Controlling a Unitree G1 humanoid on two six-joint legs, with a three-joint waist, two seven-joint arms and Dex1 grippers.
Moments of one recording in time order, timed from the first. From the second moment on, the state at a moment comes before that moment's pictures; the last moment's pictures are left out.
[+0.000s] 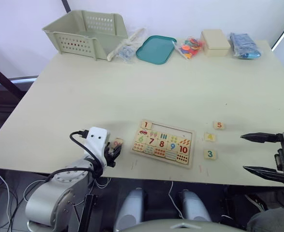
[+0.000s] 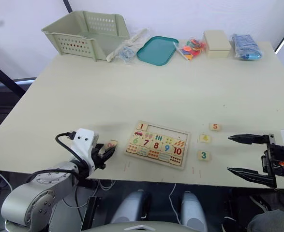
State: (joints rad) left arm 0.07 0.42 0.16 -0.86 -0.44 1.33 -0.09; right arm 0.26 -0.90 -0.53 -0.31 0.78 0.30 1.46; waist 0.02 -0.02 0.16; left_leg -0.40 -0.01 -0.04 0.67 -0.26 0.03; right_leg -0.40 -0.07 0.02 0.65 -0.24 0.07
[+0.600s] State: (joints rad) left arm 0.10 0.46 0.15 -0.85 -0.42 1.27 -0.16; right arm 0.30 -0.84 -0.56 -0.34 0.80 0.24 1.49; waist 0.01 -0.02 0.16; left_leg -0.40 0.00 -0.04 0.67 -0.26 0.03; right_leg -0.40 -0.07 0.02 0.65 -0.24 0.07
